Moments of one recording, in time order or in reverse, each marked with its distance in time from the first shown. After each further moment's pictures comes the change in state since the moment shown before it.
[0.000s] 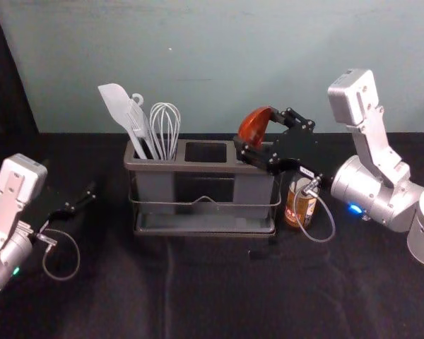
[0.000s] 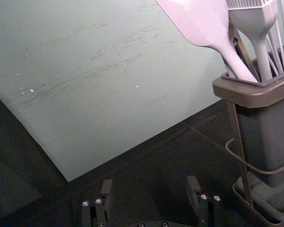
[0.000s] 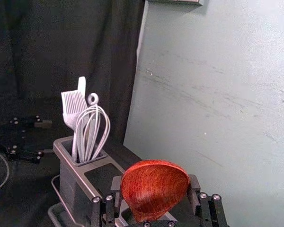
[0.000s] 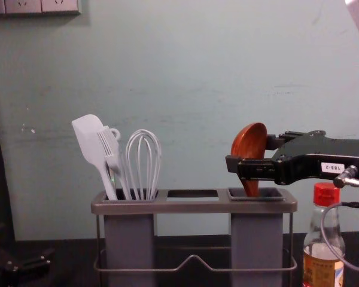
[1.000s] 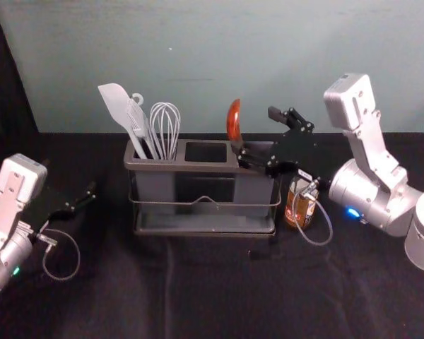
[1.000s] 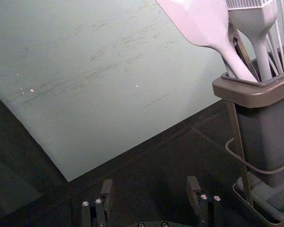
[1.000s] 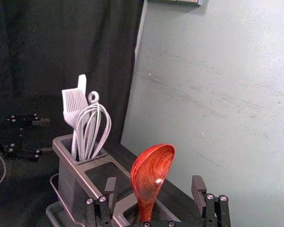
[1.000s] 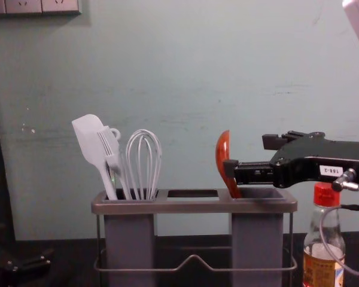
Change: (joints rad) left arm 0.000 0.000 0.000 0.000 0.000 0.000 0.000; right arm -0.015 -0.005 -0.003 -0.012 -0.025 -0.006 -0.021
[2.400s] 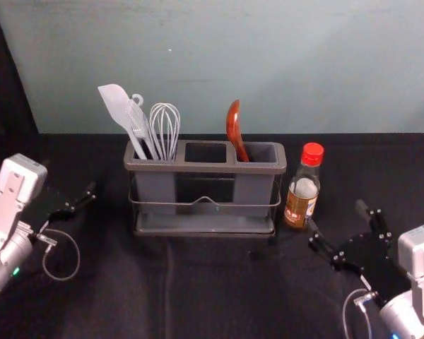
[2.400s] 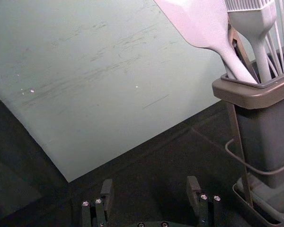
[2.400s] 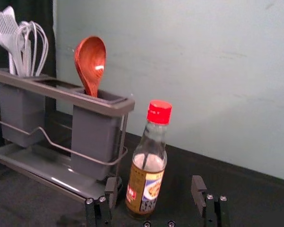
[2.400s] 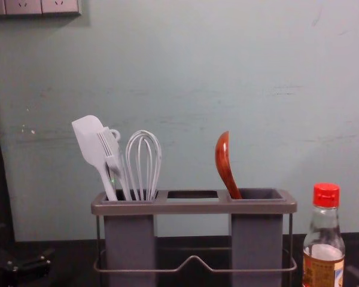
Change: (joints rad) left arm 0.000 0.000 0.000 0.000 0.000 0.000 0.000; right arm -0.514 -0.097 0.230 -0.044 -0.161 -0.355 -0.288
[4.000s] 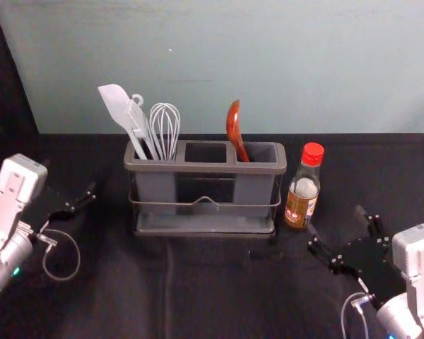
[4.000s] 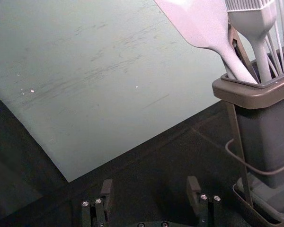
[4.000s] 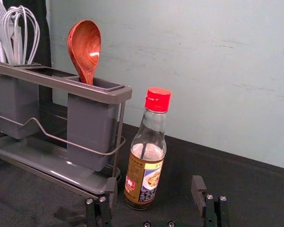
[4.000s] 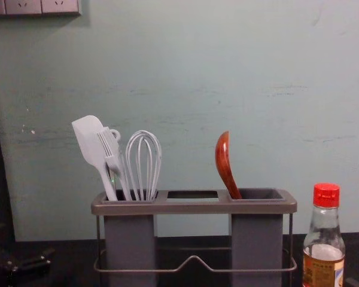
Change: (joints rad) left arm 0.000 0.000 0.000 0.000 0.000 0.000 0.000; right arm 0.005 -0.028 0.007 0.023 -0.015 0.026 -0.001
